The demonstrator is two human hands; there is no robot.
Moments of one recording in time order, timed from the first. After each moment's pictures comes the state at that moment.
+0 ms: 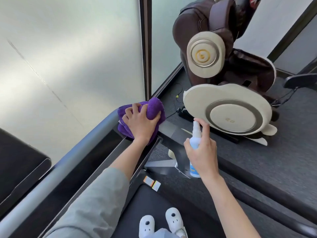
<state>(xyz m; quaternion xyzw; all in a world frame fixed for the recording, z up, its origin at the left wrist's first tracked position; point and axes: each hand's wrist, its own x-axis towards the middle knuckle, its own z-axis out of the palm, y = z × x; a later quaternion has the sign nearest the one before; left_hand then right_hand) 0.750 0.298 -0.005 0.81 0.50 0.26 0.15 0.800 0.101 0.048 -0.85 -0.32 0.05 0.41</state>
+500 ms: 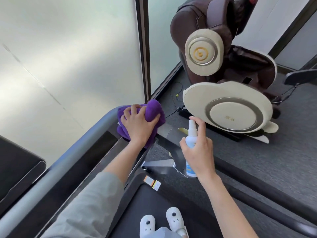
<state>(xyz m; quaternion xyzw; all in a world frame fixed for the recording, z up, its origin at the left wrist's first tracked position) 0.751 0.286 0.001 0.83 0.49 0.23 0.15 0.806 0.098 0.053 -0.84 -0.32 0.06 0.44</state>
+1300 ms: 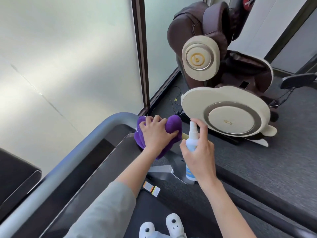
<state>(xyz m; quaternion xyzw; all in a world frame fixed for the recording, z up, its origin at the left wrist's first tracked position) 0.789 0.246 0.011 0.91 0.39 0.10 0.11 0.814 0.096 0.071 -0.81 -0.33 0.04 0.48</state>
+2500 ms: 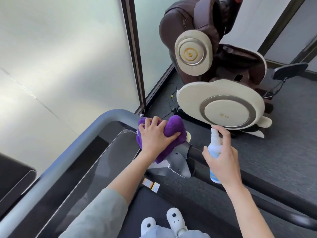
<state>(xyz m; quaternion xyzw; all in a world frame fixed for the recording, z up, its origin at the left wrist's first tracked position) 0.777 0.218 0.005 0.92 0.35 0.13 0.12 0.847 0.014 0.047 -0.84 -0.28 0.05 0.46</state>
